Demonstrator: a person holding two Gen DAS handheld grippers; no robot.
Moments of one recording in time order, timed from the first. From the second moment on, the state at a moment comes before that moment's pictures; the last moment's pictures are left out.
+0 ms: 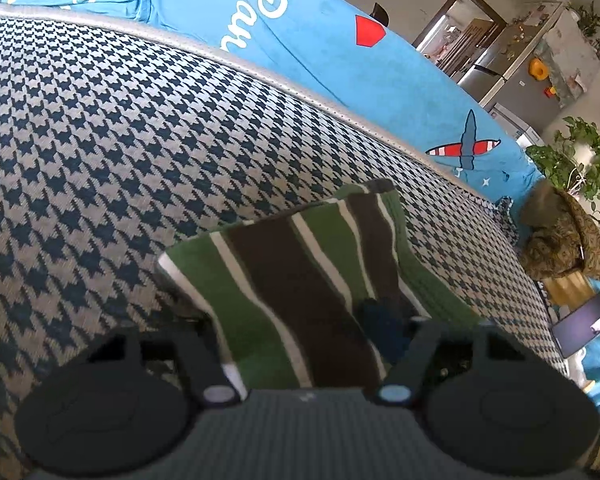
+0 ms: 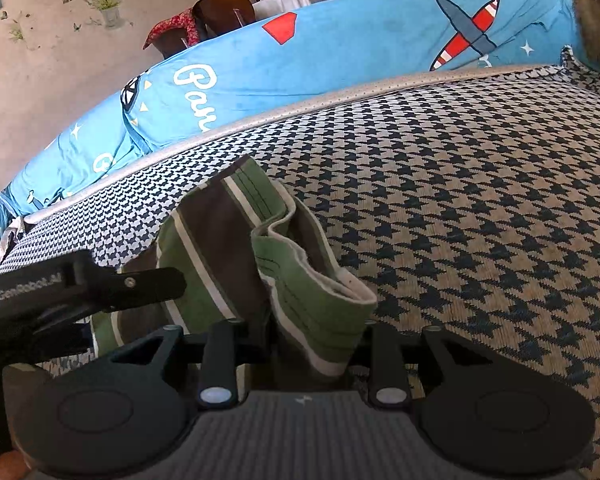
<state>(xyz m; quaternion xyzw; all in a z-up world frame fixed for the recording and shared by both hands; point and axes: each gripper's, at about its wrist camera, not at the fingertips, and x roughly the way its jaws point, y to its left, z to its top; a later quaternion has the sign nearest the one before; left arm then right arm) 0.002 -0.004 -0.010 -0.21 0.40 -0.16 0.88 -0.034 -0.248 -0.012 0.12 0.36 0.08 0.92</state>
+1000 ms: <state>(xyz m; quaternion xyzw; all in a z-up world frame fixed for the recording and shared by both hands) -0.062 -0.057 0.048 0.00 0.34 -0.03 0.94 -0.060 -0.216 0.026 0.03 0.27 0.14 0.95</state>
